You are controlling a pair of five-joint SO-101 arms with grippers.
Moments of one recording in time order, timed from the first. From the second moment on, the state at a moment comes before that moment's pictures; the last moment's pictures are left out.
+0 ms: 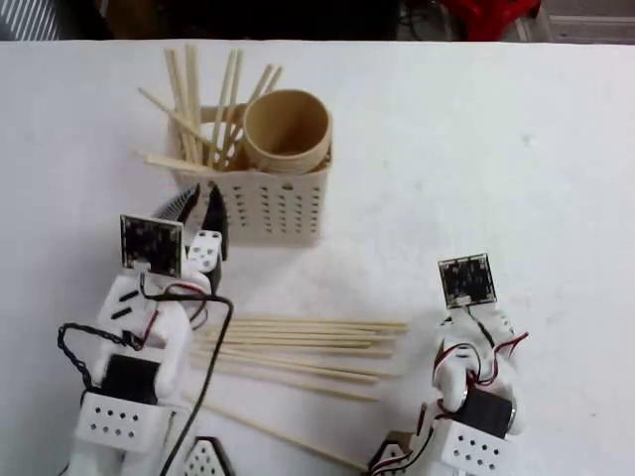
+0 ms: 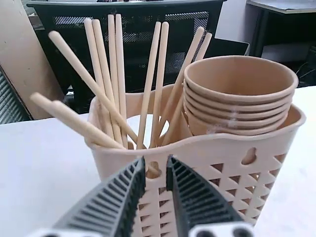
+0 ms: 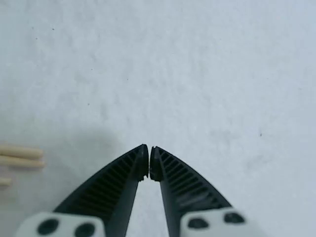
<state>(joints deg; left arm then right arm) 4.1 -80.0 81.4 20.9 -1.1 16.6 -102.0 96.5 60.9 32.4</state>
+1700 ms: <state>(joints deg) 32.3 -37.7 44.7 68.6 -29.7 16.6 -102.0 96.5 60.9 32.4</state>
